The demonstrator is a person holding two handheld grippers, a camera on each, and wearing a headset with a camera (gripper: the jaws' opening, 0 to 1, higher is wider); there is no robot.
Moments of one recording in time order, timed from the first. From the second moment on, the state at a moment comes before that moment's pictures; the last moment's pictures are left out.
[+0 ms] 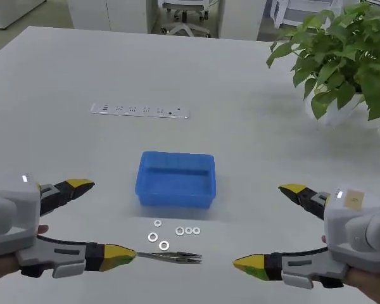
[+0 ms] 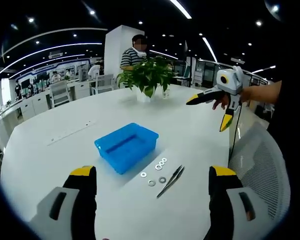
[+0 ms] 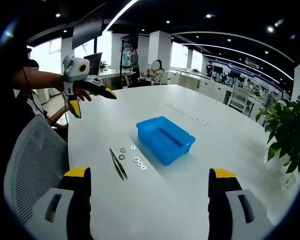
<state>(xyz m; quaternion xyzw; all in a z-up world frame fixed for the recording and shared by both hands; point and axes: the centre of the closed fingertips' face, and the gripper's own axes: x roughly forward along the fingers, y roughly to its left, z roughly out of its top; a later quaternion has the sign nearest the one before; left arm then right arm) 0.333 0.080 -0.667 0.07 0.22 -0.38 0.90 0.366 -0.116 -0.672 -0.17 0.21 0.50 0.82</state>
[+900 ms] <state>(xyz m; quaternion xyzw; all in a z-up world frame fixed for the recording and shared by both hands) 0.333 0.082 -0.665 0.07 0.22 -0.38 0.90 0.369 -0.119 -0.668 -0.18 0.20 0.50 0.82</state>
